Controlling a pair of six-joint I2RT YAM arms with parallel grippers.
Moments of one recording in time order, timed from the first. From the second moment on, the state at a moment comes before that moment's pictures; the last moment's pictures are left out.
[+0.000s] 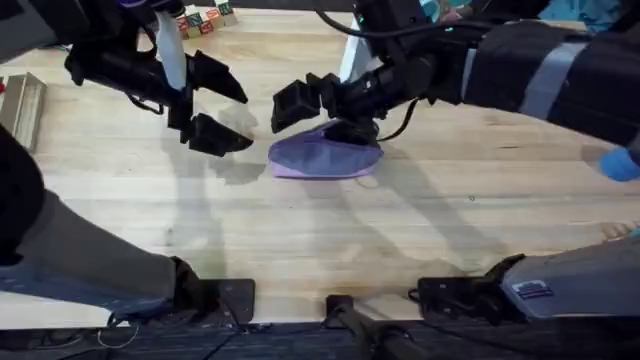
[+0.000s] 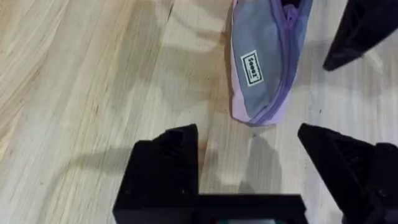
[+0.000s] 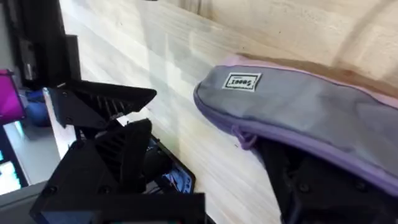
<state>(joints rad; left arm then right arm) 0.23 1.75 1.25 -1.23 0.87 1.59 0.55 1.65 1.16 -0.55 -0.62 0.60</state>
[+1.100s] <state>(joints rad) 0.23 1.75 1.25 -1.23 0.87 1.59 0.50 1.47 1.16 -0.43 -0.65 0.51</state>
